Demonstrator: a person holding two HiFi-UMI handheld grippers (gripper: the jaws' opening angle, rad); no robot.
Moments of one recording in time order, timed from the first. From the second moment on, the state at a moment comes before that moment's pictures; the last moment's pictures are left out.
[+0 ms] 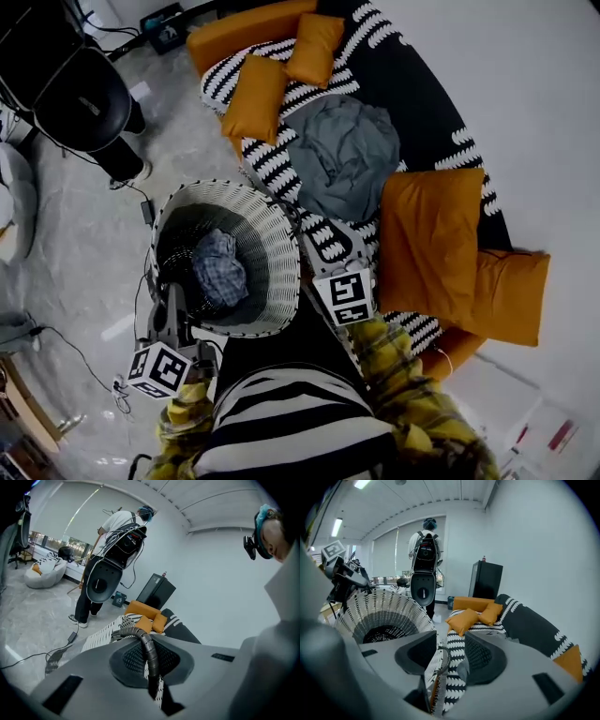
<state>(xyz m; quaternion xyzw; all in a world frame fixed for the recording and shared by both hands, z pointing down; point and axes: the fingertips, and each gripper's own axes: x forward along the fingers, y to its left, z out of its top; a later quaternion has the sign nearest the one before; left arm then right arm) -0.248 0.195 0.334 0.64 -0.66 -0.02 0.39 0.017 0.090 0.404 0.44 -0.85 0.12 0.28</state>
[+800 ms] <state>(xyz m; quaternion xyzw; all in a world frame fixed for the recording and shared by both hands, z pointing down) -0.220 0.103 0.365 0.58 -0.69 0.04 0.43 0.098 -0.041 0.571 0.45 -0.80 0.24 0.33</state>
